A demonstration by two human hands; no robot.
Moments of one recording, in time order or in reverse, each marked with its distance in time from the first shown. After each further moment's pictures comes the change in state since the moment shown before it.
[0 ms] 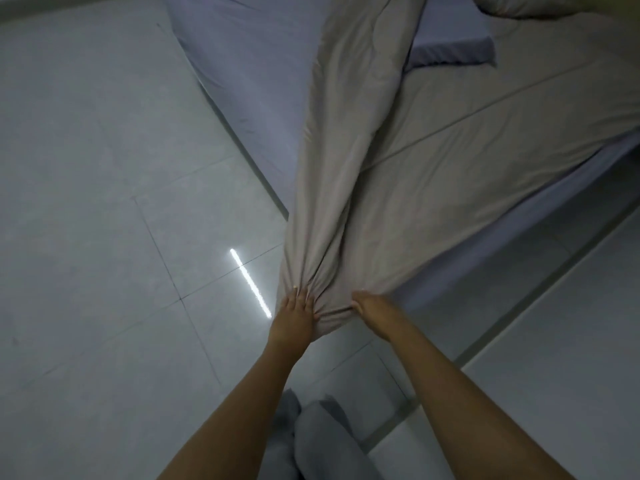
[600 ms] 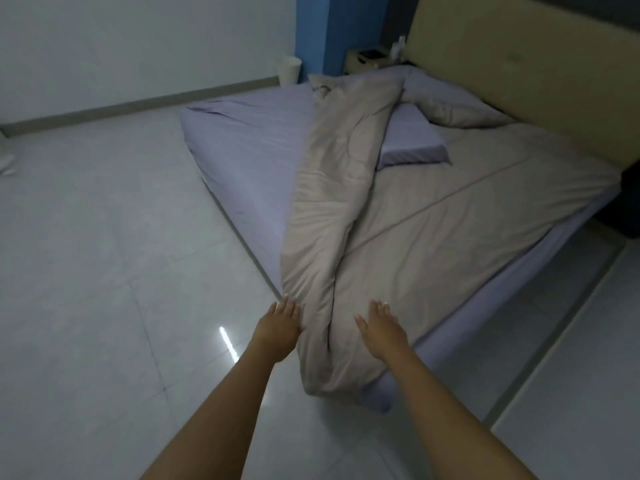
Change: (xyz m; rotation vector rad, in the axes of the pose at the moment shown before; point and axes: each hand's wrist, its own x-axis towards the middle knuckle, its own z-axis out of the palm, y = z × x) left_hand 0.044 -0.038 -0.134 0.093 0.146 0.062; right_hand -0.008 -0.014 -0.116 0.051 0.305 0.201
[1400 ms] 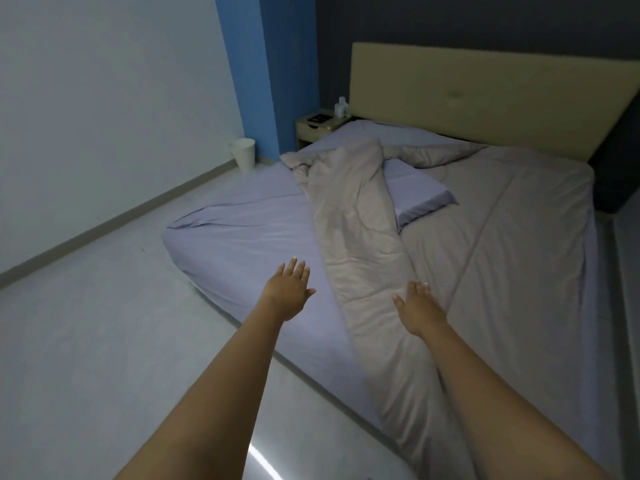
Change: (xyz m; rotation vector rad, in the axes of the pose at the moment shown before) left_hand 0.231 -0.330 -0.270 0.392 0.188 0.228; right_hand 0.223 -0.250 -0.159 0.162 0.283 0.283
